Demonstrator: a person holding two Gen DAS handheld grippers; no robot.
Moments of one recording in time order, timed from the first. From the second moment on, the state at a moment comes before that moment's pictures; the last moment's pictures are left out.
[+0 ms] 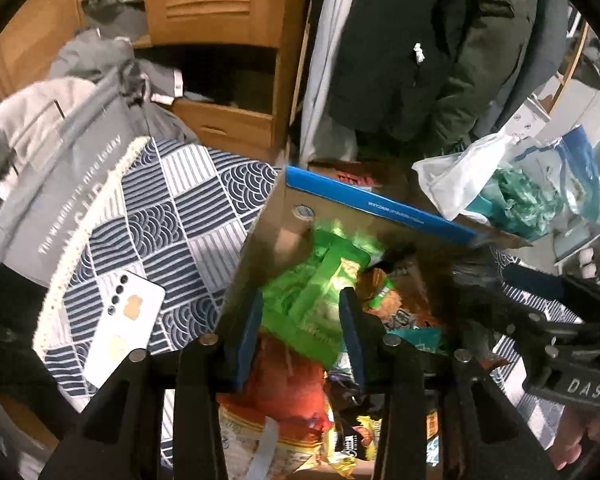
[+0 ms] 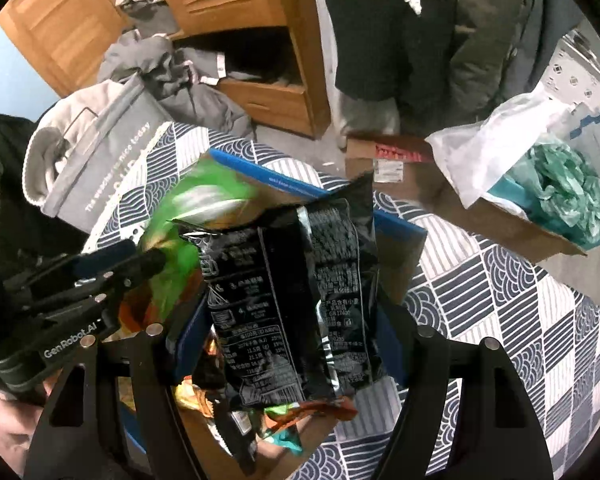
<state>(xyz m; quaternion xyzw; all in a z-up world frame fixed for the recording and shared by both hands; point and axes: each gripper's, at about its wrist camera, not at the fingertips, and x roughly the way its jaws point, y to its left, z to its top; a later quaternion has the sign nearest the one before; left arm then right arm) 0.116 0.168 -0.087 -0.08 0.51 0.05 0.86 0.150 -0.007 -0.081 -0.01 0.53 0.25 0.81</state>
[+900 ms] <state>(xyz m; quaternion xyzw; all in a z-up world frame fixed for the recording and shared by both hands) 0.050 0.153 -0.002 -0.04 0.44 0.05 0.90 0.085 -0.043 0.001 0.00 0.44 0.23 0.87</state>
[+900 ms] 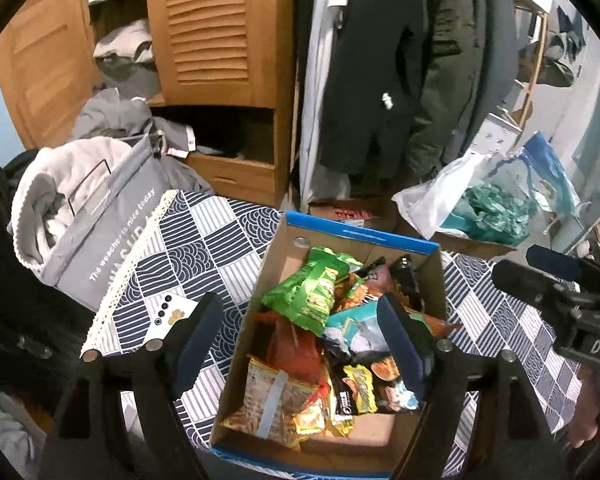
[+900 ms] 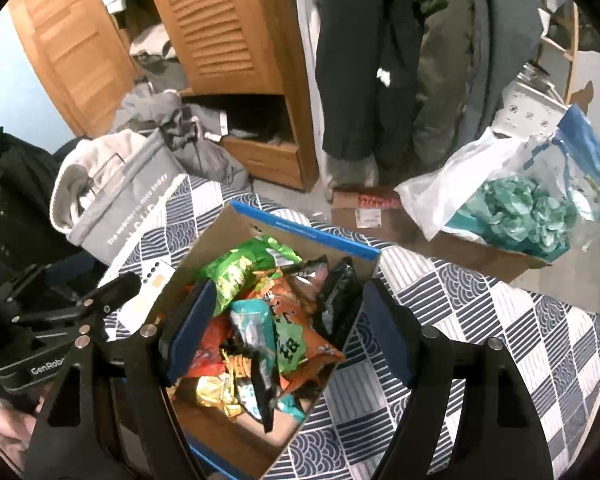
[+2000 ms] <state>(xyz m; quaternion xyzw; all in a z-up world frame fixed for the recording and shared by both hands) 0.015 0.118 0.018 -0.03 0.41 0.05 0.91 0.032 -0.113 0.001 -0.01 0.42 0.22 0.88</state>
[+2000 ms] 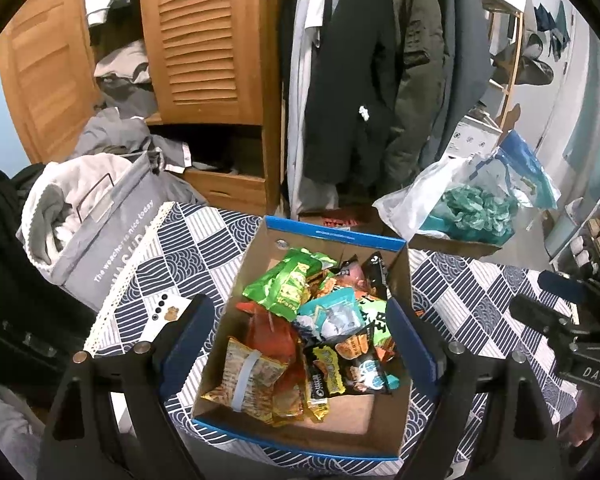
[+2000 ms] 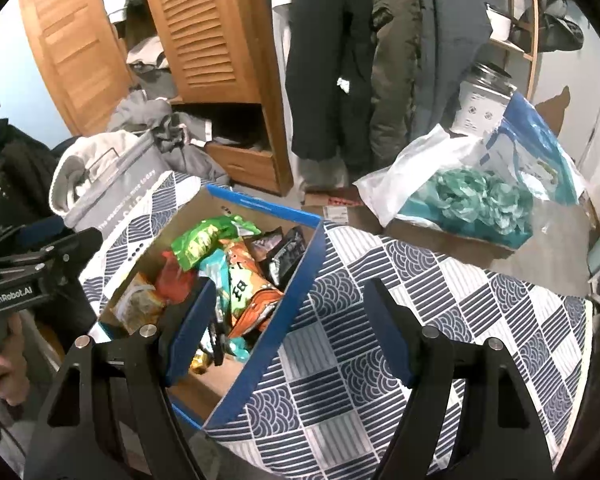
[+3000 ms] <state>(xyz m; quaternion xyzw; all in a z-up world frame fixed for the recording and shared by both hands) 0.019 0.106 0.012 -0.02 0.42 0.05 0.91 0.032 -0.116 -0.005 -0.01 0.42 0.22 0.88</state>
